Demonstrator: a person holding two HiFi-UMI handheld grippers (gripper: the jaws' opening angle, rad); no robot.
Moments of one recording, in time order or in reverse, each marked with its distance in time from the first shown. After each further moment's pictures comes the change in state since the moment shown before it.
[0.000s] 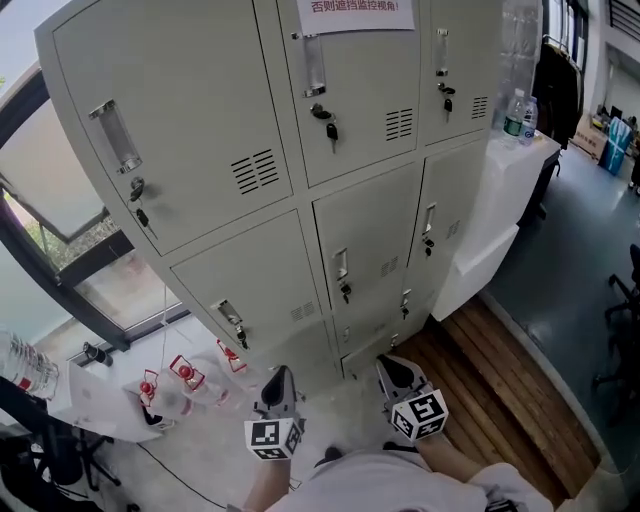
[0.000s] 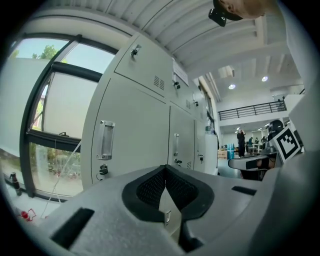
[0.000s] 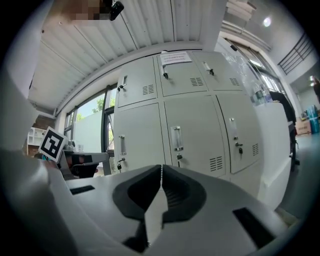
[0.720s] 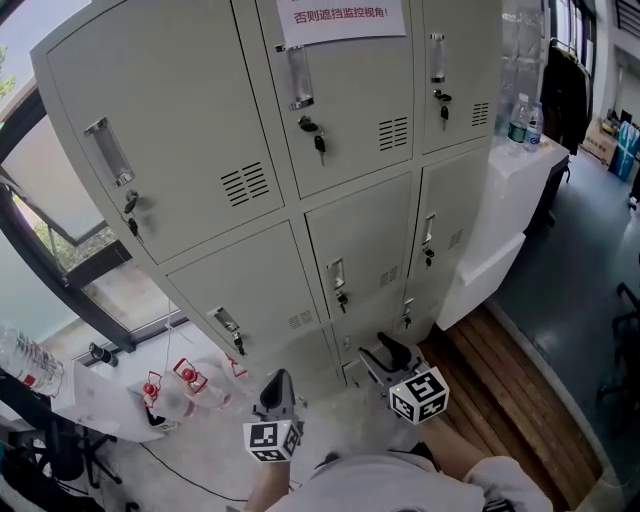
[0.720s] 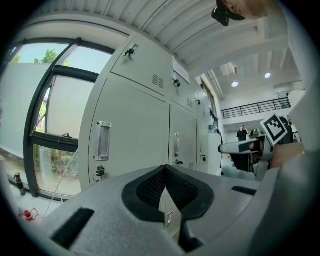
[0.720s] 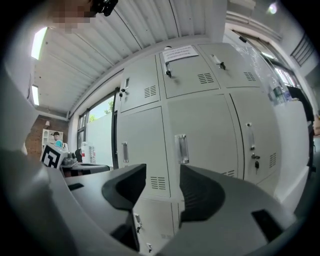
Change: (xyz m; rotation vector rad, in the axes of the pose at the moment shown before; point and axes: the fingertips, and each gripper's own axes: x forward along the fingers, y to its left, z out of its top) left arm 0.015 -0.011 0.002 0.004 0.002 0.048; right arm 0.038 -0.018 0.047 -0.027 0.014 0.157
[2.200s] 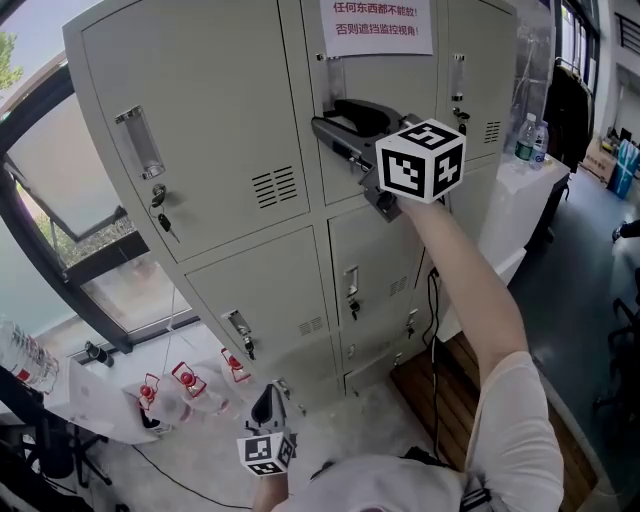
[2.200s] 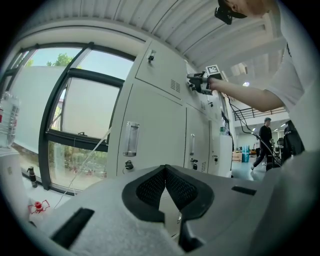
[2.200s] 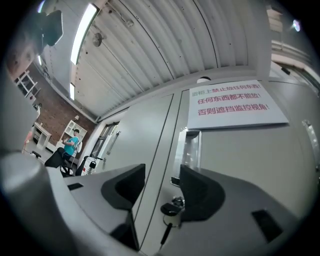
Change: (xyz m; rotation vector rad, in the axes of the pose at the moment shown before) left arm -0.037 0.055 -0.012 -0.051 -0.010 0.117; right arm 0.149 0.010 0.435 -0.335 -0.350 0.257
